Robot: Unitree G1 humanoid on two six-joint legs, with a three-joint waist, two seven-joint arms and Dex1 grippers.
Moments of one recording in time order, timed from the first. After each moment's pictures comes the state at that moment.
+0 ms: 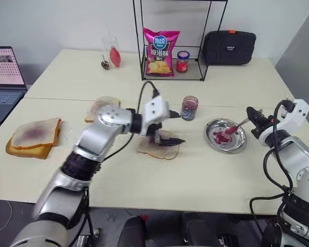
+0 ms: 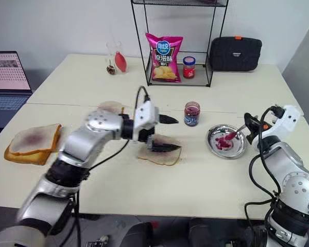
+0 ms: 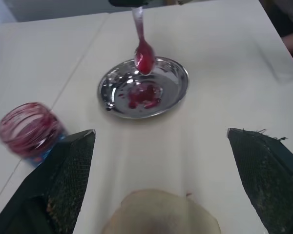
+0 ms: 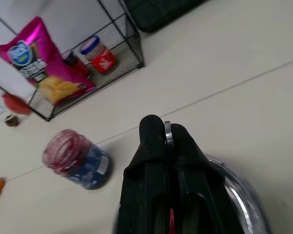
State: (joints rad) left arm -0.76 0.50 -0.37 0.05 -0.25 0.35 -1.08; right arm -0.33 -0.31 -0.55 -0.36 0.96 0.96 -0.20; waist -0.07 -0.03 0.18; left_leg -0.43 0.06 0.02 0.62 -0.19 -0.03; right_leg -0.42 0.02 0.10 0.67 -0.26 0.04
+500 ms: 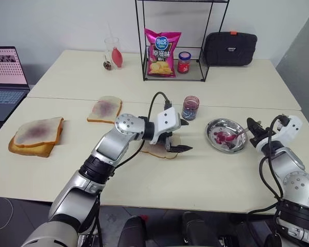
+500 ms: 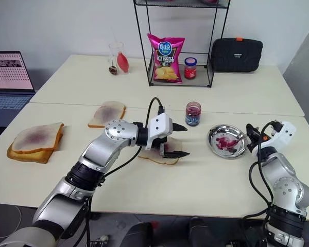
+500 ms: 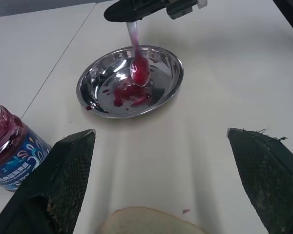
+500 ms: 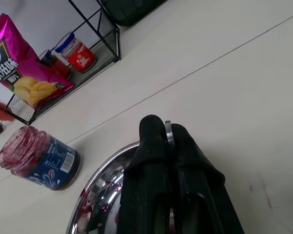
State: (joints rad) left arm -0.74 0.43 -0.39 0.06 -0.18 0.33 -1.05; right arm -0.28 -0.30 -0.51 -0.13 0.84 0.71 0.00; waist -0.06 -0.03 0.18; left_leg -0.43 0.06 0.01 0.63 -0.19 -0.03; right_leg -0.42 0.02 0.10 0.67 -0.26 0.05
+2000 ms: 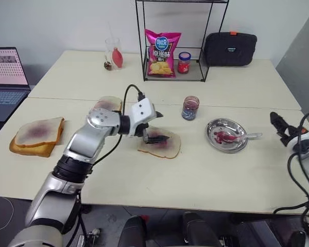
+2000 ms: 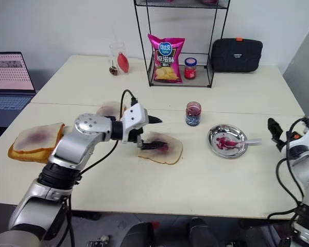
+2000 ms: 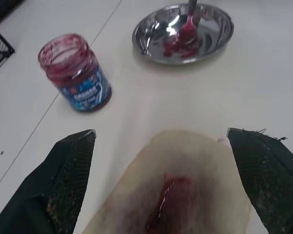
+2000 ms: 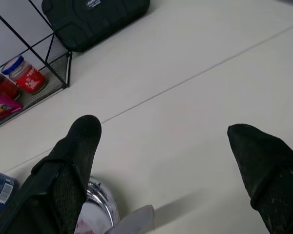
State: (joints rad) left arm -0.68 0.65 -0.24 0.04 -0.19 0.41 -1.08; right arm -0.27 -0.59 -0.65 -0.17 0.89 0.89 -0.03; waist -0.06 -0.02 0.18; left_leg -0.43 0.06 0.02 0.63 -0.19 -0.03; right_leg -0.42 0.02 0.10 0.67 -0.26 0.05
